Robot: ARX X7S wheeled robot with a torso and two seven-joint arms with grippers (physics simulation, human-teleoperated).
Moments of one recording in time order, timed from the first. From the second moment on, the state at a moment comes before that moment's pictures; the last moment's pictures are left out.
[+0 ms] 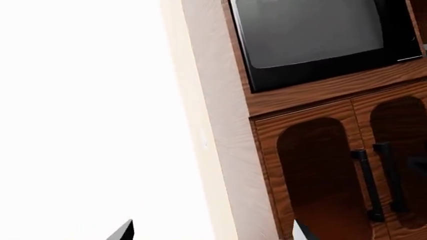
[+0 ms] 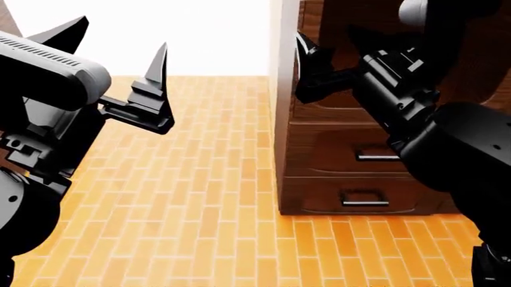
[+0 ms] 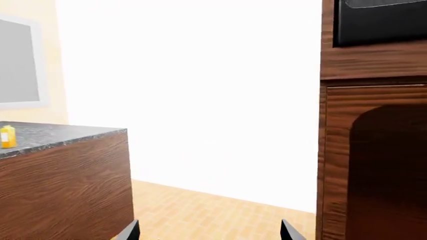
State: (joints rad) left arm -0.79 -0.65 0.11 0.70 -0.83 -0.83 -0.28; right arm 1.03 0.49 -0.25 -0.33 1.10 0.85 0.32
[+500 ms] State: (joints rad) left arm -0.79 -0.65 0.11 0.70 -0.84 -0.82 -0.29; right arm 1.03 0.49 -0.25 -0.32 1.10 0.85 0.33
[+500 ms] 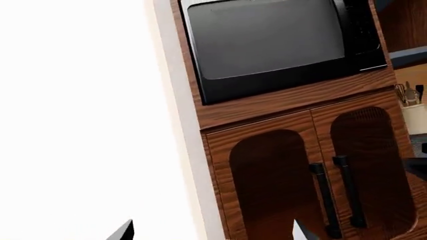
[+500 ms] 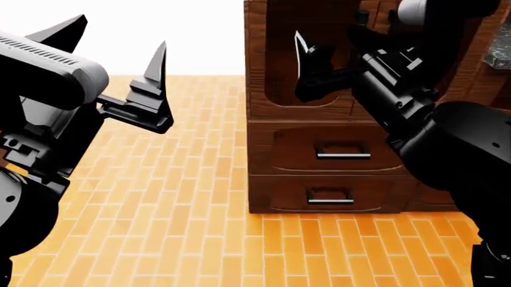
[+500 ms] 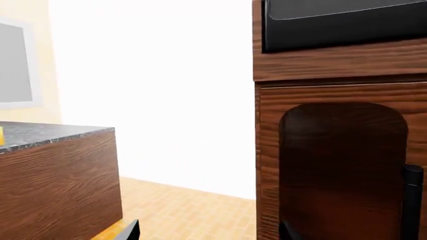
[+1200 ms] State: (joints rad) left arm -0.80 -0.66 0.13 0.70 -0.84 -0.82 -0.29; right arm 1.01 0.50 -0.25 -0.32 1.11 0.82 0.33
